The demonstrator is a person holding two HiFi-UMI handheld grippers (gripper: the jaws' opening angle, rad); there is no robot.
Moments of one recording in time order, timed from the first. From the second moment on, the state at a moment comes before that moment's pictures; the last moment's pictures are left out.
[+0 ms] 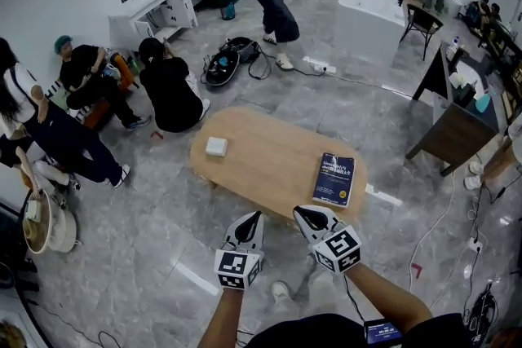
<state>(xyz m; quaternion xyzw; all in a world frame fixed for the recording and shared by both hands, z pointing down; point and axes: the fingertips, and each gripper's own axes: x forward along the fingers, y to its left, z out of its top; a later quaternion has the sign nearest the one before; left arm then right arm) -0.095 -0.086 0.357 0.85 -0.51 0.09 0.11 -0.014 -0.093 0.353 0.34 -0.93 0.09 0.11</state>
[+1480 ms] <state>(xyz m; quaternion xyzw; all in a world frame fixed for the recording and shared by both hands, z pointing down) -0.022 0.020 0.252 0.89 -0.46 0.04 0.03 0.044 0.030 0.258 0.38 -0.92 0.04 0.06</state>
